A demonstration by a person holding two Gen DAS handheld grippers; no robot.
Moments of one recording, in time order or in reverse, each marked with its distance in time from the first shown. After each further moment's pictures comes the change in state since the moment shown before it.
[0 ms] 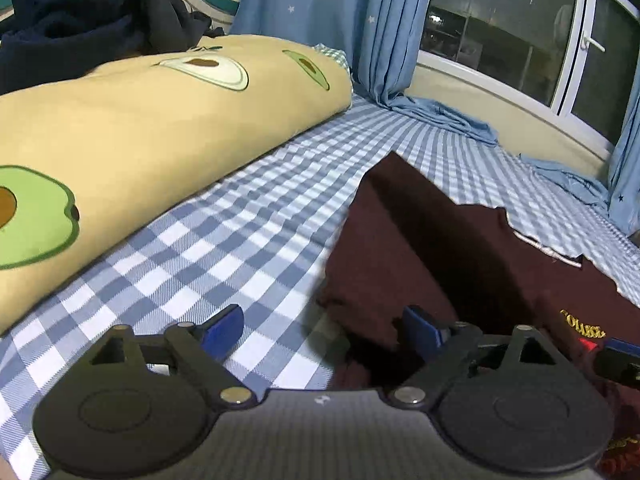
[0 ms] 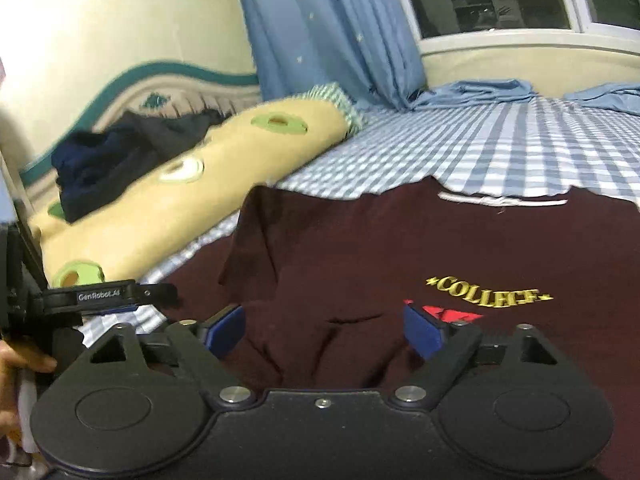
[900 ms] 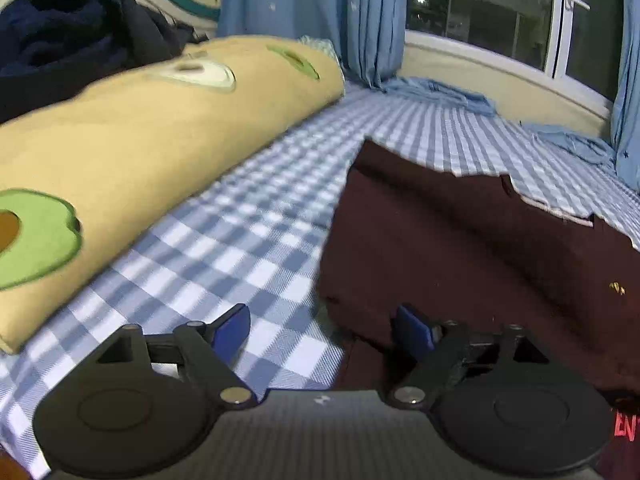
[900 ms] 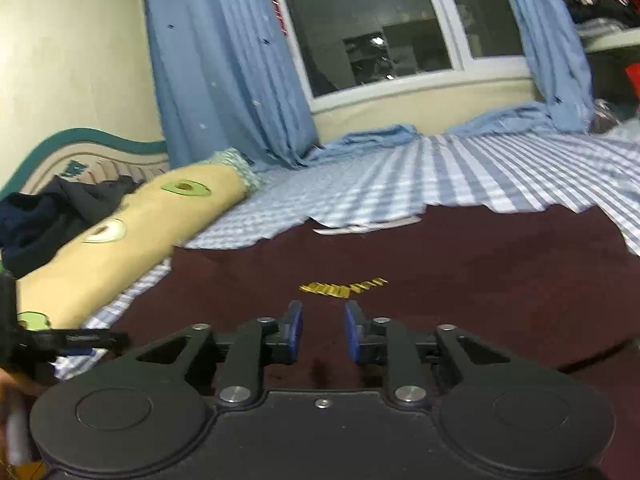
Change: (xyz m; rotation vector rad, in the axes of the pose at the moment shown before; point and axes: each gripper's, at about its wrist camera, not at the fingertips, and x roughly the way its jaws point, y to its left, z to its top) left arm -0.005 -0.014 -0.009 0.121 -0.003 0.058; right arm -0.119 -0.034 -0.054 0.172 -0.209 -0.305
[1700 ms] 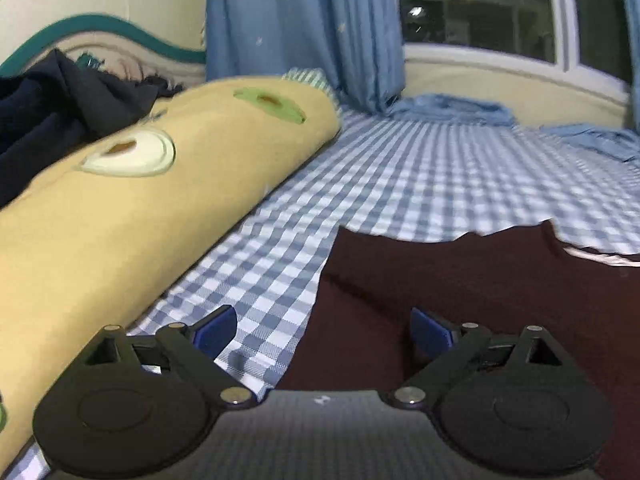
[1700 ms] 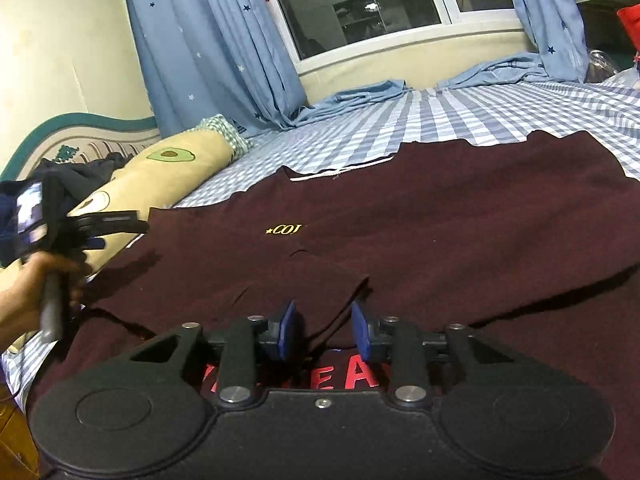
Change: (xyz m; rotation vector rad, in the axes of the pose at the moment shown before) left arm 0.115 -0.057 0.077 0.100 -0.045 0.112; right arm 0.023 -0.028 -0.037 0.030 0.075 0.047
